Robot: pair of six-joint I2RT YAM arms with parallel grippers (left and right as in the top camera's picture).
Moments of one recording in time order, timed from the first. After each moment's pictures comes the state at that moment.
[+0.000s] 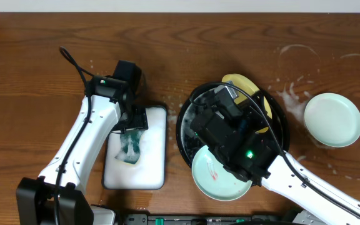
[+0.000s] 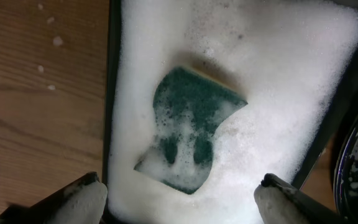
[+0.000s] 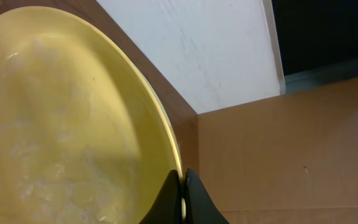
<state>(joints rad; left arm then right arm) -0.24 1.54 1.23 -1.24 -0.11 -0.41 0.91 1.32 1.07 -0.73 1.25 -0.17</state>
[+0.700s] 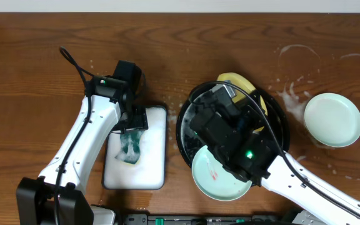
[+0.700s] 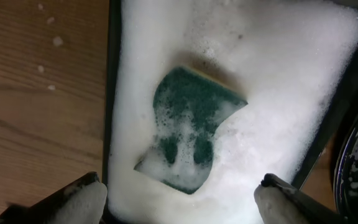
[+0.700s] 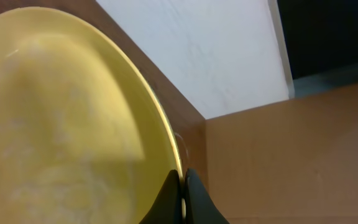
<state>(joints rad) -0.24 1.54 1.23 -1.24 -0.11 -0.41 0.91 1.32 1.07 -0.69 1.23 -0.18</state>
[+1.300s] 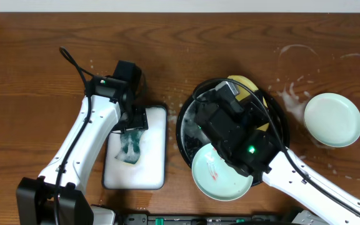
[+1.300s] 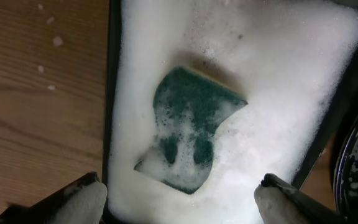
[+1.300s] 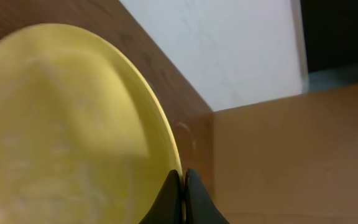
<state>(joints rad) -0.24 1.54 1.23 -1.24 -0.11 -0.41 0.86 1.33 1.07 -0.71 1.15 -0.17</state>
